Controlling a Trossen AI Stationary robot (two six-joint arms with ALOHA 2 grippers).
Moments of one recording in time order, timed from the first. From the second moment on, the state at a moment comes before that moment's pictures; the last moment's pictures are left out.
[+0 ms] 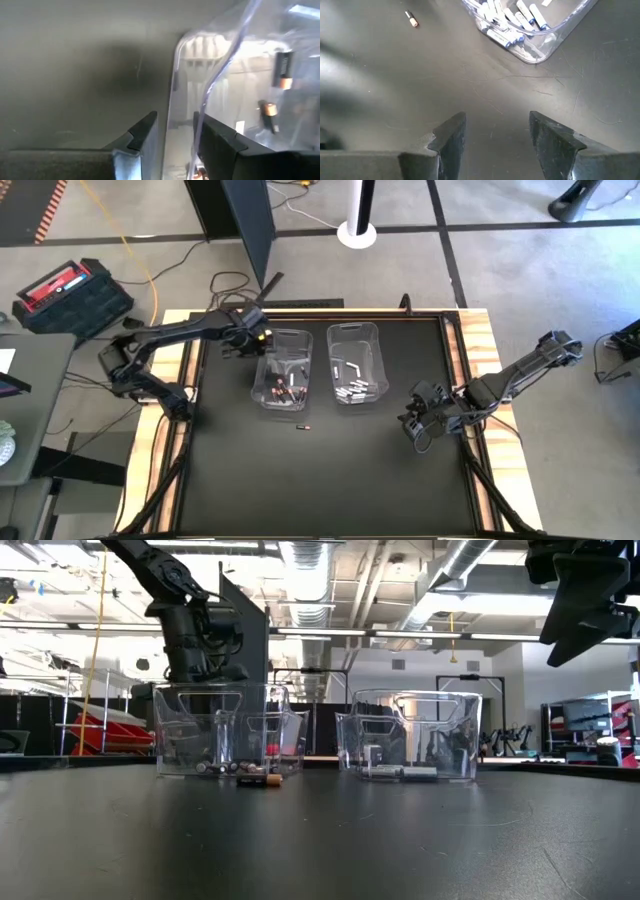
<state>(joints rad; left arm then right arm) 0.67 1.47 0.97 -0.73 0.02 -0.91 0.51 1.00 0.80 -0.87 0.45 1.20</state>
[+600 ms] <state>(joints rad) 0.77 1.12 0.97 -0.60 0.06 -0.70 0.36 1.00 0.80 -0.88 0.45 1.18</state>
